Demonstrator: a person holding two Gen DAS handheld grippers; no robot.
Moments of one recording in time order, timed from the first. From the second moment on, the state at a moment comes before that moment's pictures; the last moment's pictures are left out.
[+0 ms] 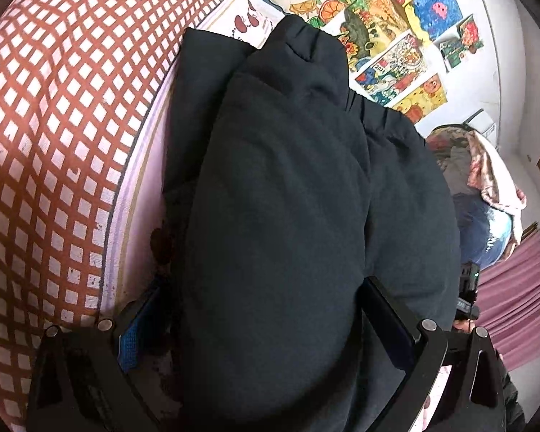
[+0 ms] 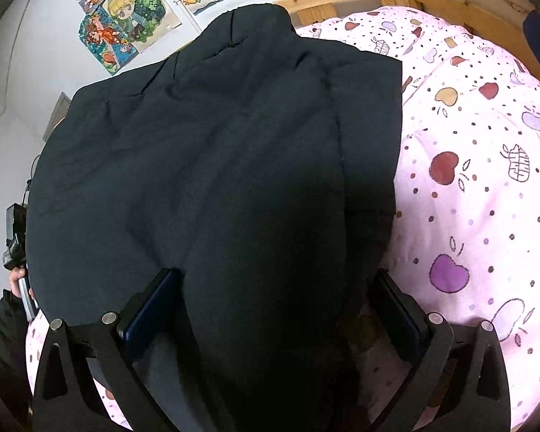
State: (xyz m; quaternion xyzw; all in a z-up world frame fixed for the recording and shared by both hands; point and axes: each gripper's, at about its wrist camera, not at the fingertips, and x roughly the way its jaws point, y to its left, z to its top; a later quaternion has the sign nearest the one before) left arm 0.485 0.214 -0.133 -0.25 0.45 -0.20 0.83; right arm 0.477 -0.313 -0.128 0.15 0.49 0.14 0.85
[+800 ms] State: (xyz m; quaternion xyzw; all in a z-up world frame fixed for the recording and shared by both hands) left arm 0.469 0.141 -0.055 -0.19 0.46 -0.09 0.86; right arm 0.450 -0.255 -0.062 0.14 0.44 0.10 0.88
